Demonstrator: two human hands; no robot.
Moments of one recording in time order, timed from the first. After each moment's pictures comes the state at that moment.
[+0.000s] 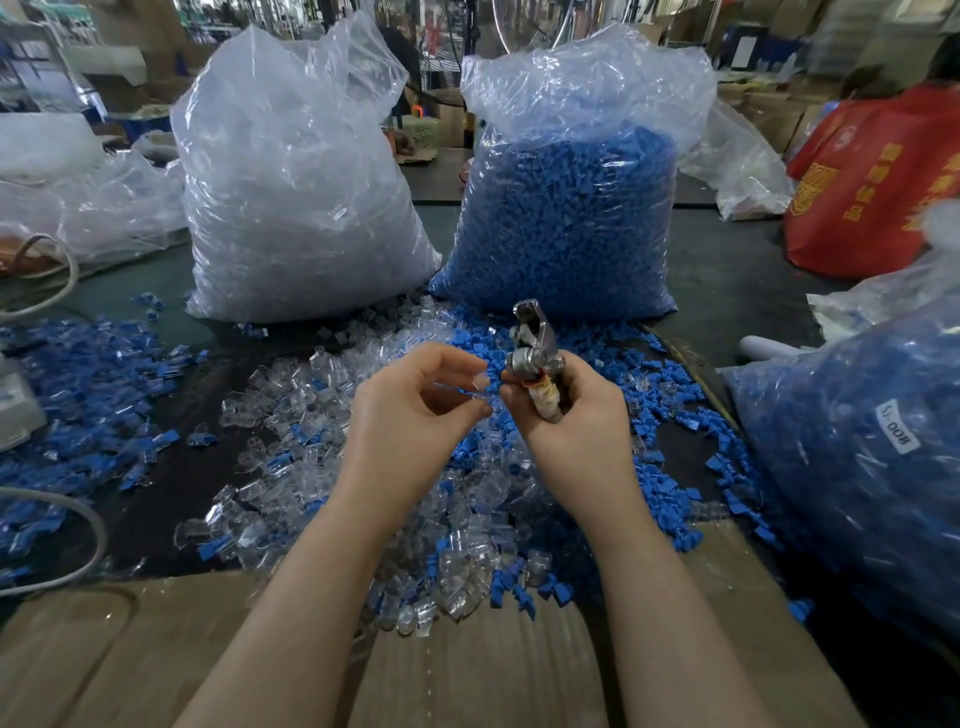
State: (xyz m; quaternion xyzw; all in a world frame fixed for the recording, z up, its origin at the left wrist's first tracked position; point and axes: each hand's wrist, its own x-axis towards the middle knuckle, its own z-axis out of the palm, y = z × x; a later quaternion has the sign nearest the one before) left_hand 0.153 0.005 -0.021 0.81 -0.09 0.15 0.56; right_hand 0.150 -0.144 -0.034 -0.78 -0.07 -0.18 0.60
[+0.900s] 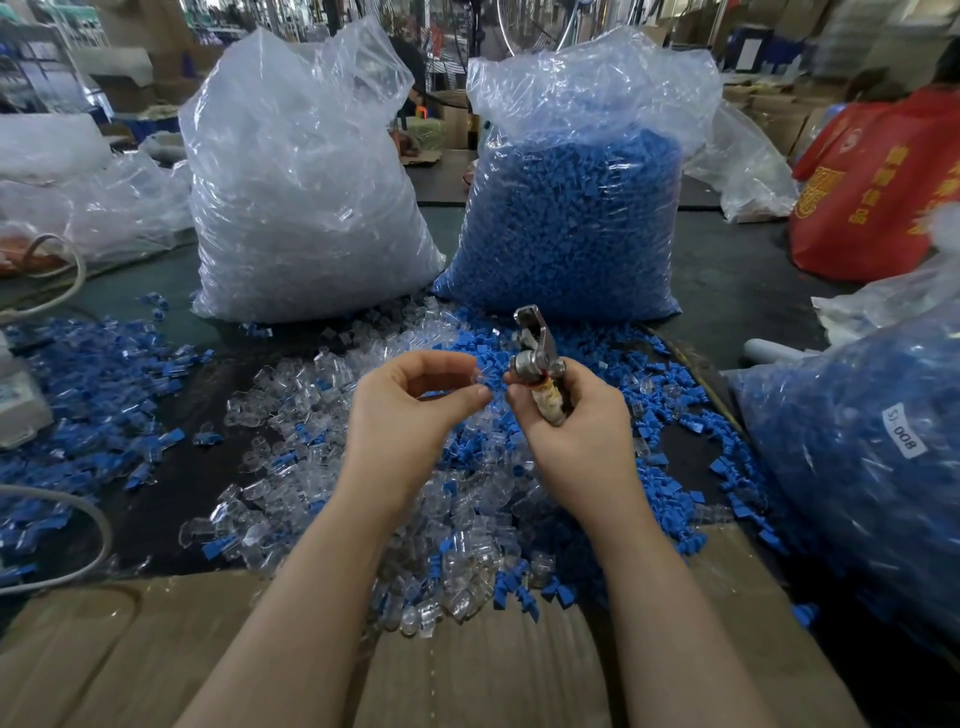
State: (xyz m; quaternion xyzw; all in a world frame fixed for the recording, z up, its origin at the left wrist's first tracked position) left_hand 0.152 0.005 -0.013 0.73 0.01 0.09 0.68; right_hand 0.151 -0.144 -0.037 -0.80 -0.05 -0.18 0.57
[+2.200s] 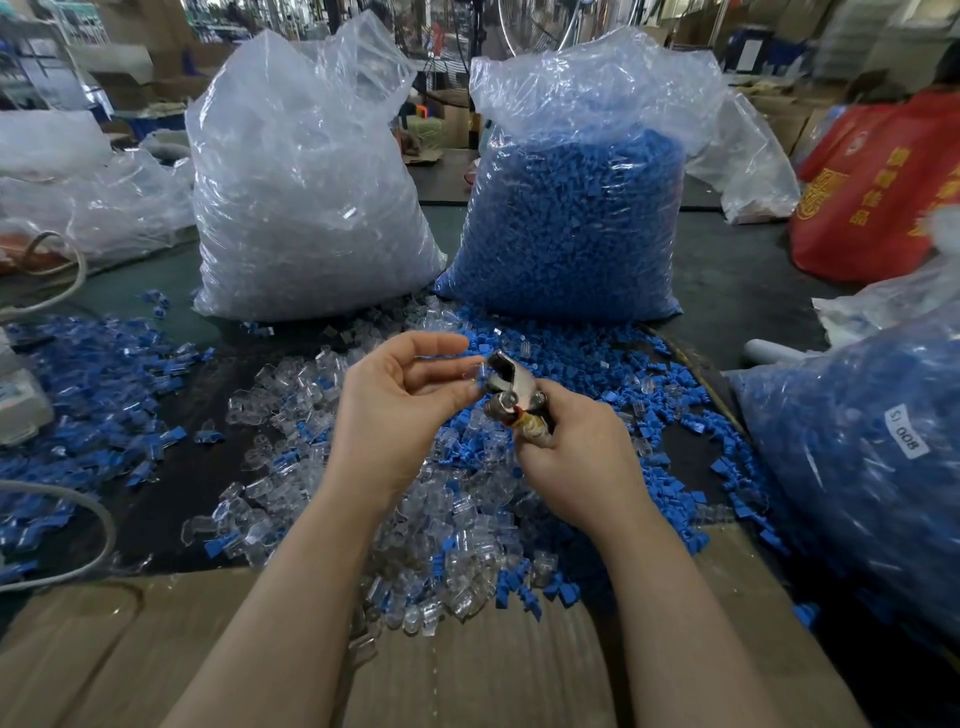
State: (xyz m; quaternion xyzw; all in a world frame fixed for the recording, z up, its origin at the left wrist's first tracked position) left_hand 0.150 0.011 -0.005 0.69 -0.07 0.09 0.72; right_hand 0.150 -0.154 -0.041 -0.93 -0.08 -0.13 0.33
